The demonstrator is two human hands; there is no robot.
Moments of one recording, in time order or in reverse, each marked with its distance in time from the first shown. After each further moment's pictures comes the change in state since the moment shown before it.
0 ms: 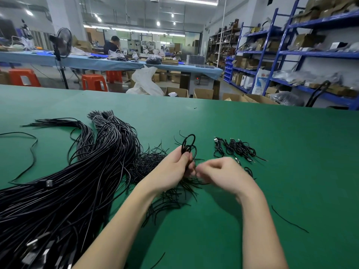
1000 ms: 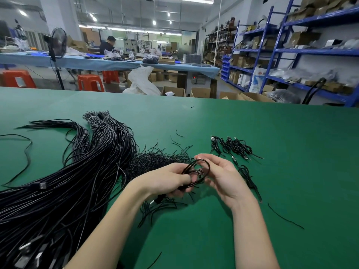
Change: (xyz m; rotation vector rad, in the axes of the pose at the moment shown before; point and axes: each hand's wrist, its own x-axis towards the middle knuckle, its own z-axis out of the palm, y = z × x) left_hand -0.008 0.000 -0.006 0.148 -0.411 -0.189; right_hand 0.007 0.020 0.011 0.768 -0.041 -0.027
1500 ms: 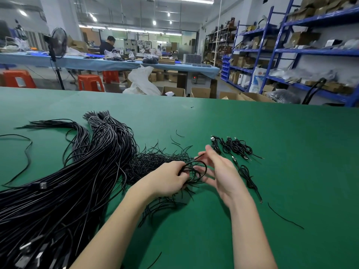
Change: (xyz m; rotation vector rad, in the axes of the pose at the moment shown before) left_hand 0.010 -0.009 -0.004 0.575 0.317 -0.017; right_hand 0.007 0.000 0.005 -0.040 0.153 0.030
